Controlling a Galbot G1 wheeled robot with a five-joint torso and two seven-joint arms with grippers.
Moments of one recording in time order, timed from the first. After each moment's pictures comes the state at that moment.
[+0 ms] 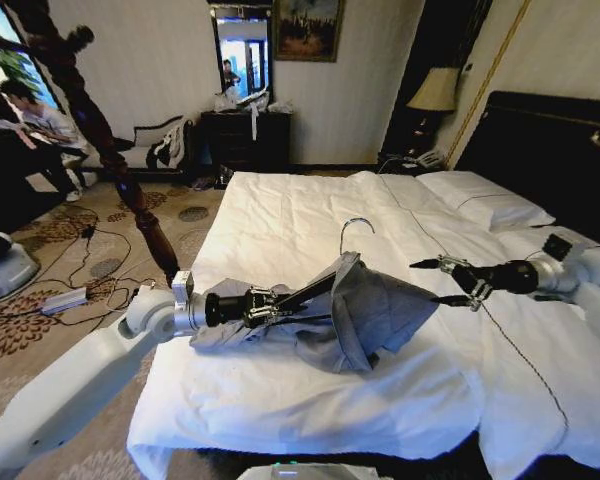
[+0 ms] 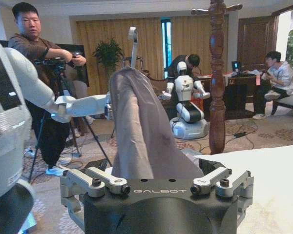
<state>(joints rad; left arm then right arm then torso) 0.72 -0.65 -0.03 -2.03 -1.06 0.27 0.82 -0.88 0.31 0.42 1.55 1.10 -0.13 -1.49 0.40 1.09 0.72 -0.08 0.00</state>
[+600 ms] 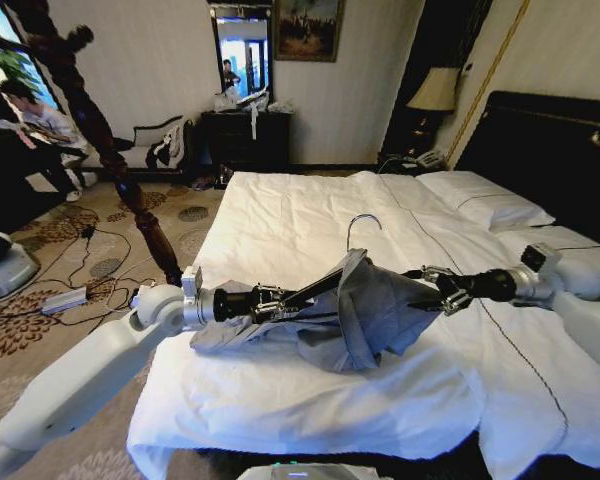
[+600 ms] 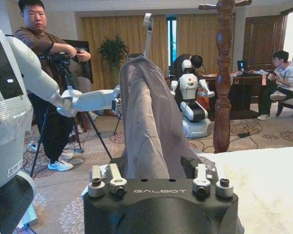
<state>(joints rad) 0.66 -0.67 0.03 -1.98 -1.06 0.26 0.82 -0.88 0.34 0.41 1.57 1.07 -0.09 -1.49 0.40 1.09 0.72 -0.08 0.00</state>
